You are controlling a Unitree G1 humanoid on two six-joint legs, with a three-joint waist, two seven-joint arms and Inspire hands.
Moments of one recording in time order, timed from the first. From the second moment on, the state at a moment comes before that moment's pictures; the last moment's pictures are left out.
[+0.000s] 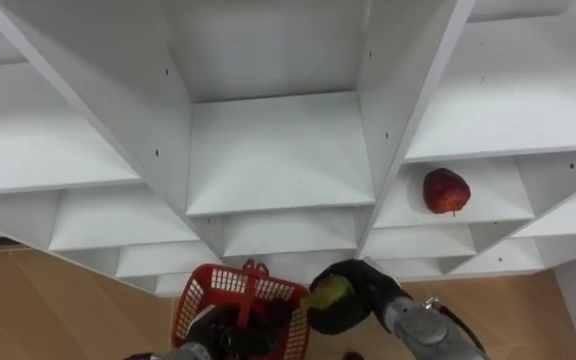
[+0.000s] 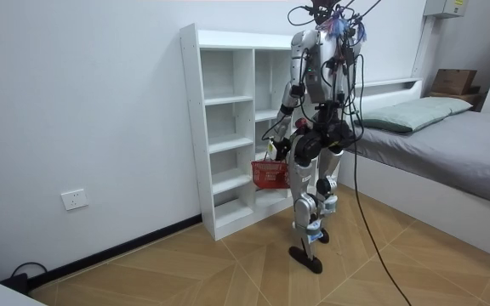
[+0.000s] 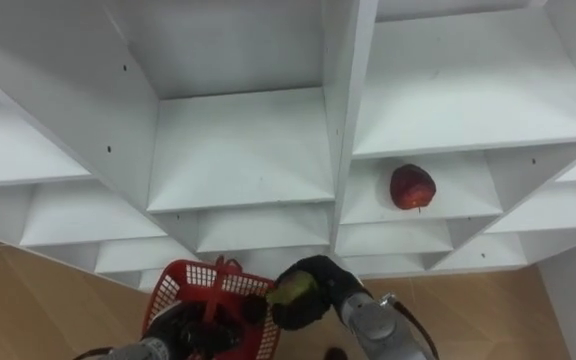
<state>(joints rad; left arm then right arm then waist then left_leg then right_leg) -0.11 0.15 -0.36 0.97 -0.29 0.04 -0.11 -0.19 -0.18 0.45 0.83 -0.03 0.00 0.12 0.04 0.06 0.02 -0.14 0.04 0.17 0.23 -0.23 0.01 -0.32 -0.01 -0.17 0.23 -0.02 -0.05</state>
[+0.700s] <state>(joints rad) -0.12 0.14 -0.47 0.96 -0.29 0.04 -0.13 -0.21 -0.14 0.52 0.84 -0.03 0.00 0.11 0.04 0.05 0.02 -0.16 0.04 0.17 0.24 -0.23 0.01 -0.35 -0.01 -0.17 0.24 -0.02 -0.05</state>
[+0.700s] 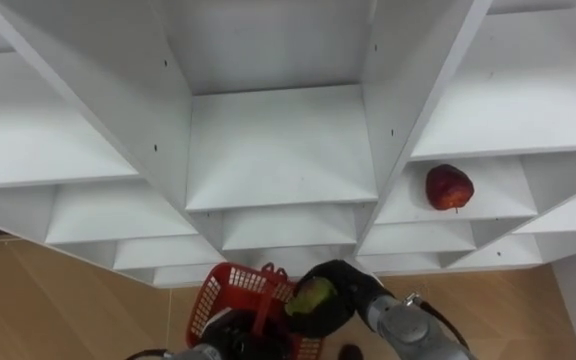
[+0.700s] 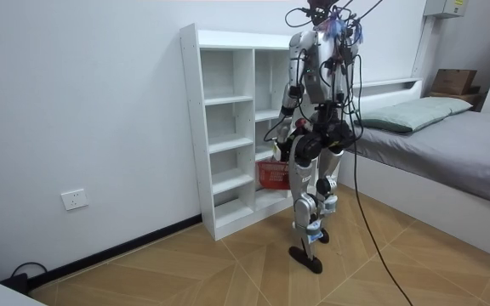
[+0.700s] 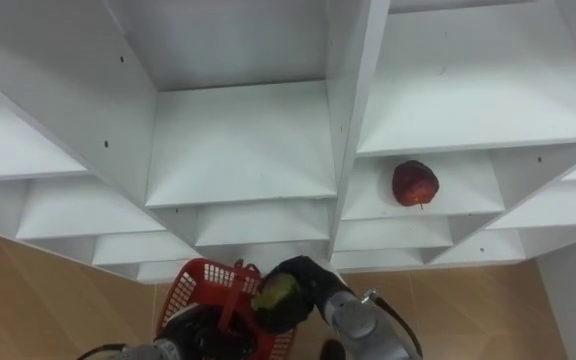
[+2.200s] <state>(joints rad) -0.16 0.16 -0.49 0.92 -0.34 0.04 -0.13 -0.25 -0.16 0.52 0.97 0.20 0.00 0.18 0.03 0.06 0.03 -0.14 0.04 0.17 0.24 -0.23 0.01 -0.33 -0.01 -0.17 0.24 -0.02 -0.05</state>
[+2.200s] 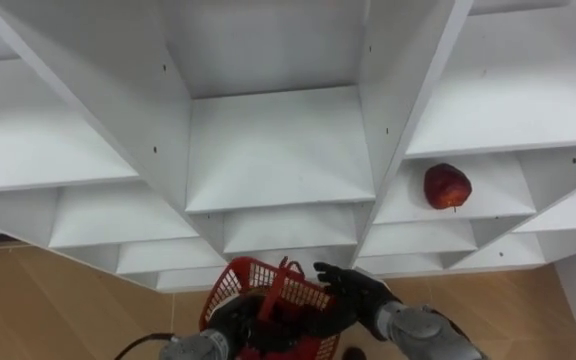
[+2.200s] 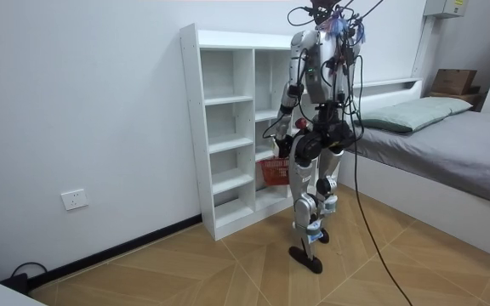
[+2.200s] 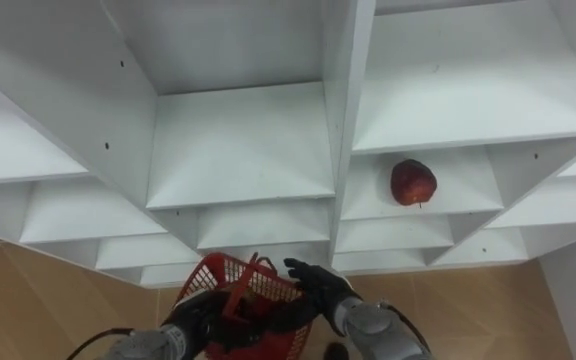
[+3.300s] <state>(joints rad) 0.00 0.18 -0.32 0.81 -0.34 0.02 0.06 0.10 -0.24 0.32 0.65 0.24 -0.03 -0.01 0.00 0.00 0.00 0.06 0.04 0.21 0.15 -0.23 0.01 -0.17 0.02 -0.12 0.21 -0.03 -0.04</state>
